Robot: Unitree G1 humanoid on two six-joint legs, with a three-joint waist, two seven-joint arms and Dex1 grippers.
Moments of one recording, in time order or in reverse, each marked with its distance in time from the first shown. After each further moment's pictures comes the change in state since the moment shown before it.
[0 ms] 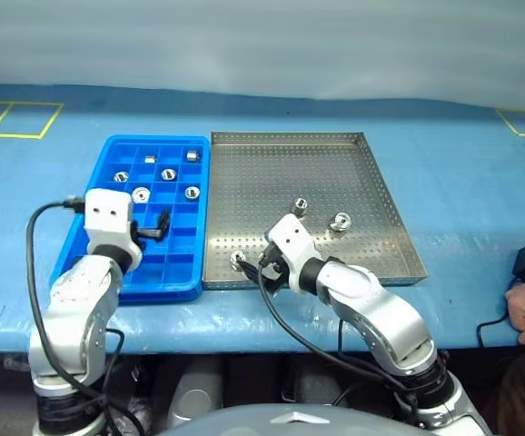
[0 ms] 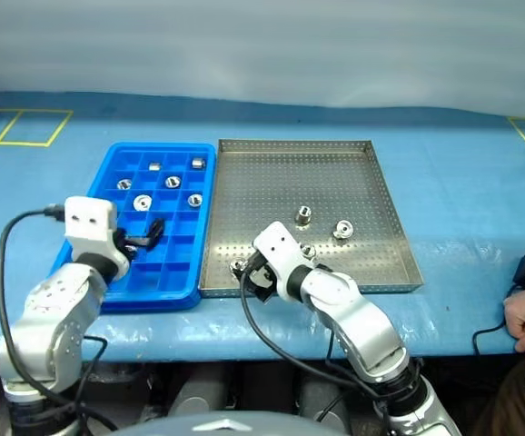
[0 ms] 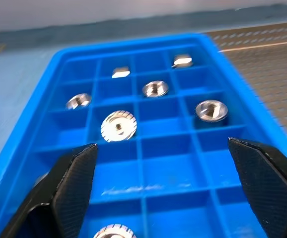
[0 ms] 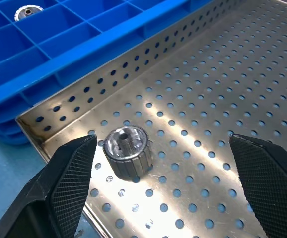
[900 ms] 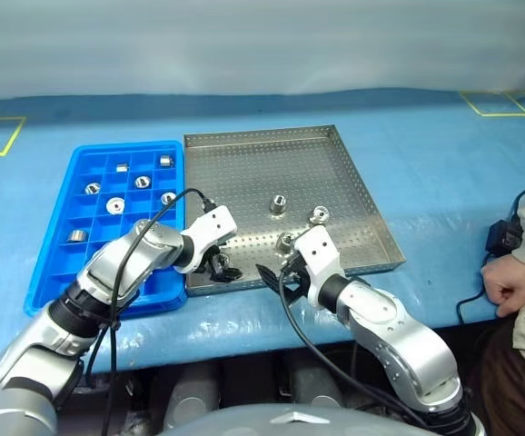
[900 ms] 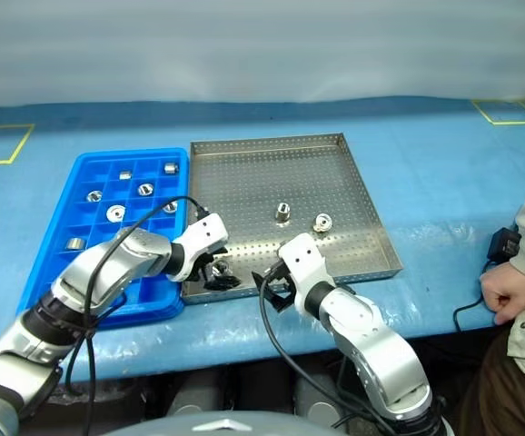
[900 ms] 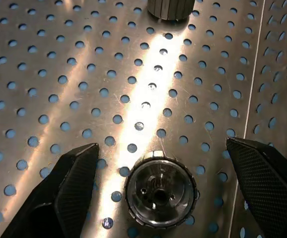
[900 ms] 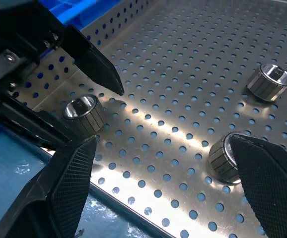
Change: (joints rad) left arm -0.449 0.331 -0.680 0.444 -0.017 0.074 -0.517; right arm 0.166 0.012 -0.070 -0.158 0.029 -0.005 -0.048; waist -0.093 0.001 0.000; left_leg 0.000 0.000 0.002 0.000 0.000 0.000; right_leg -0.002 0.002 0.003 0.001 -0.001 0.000
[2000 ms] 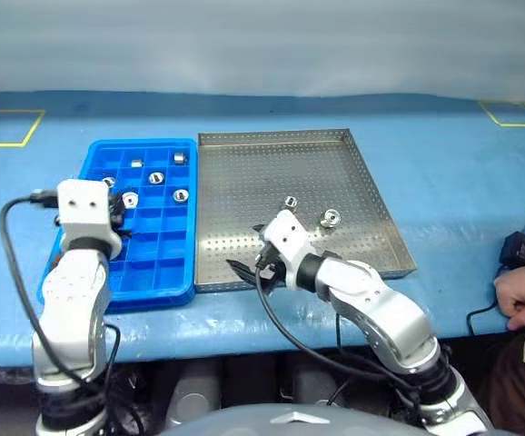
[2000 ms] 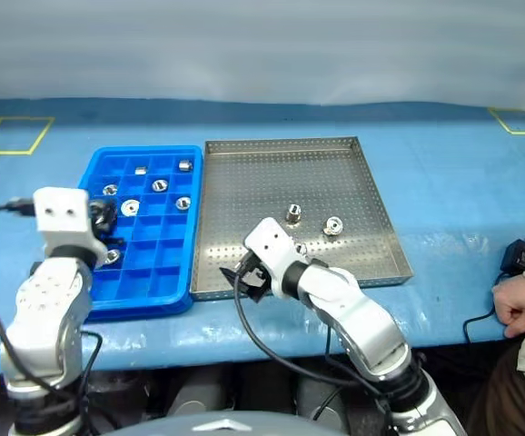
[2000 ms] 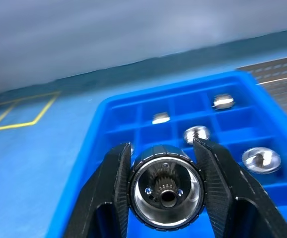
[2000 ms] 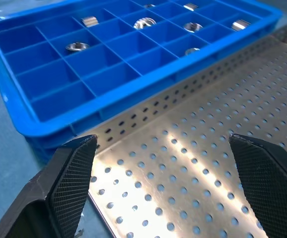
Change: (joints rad) left arm 0.567 -0.458 0.778 -0.478 0.309 -0.147 0.829; right arm -0.264 0.016 0.132 0.189 0.021 -0.121 0.167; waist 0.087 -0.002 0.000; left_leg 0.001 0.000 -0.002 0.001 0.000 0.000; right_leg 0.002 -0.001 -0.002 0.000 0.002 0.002
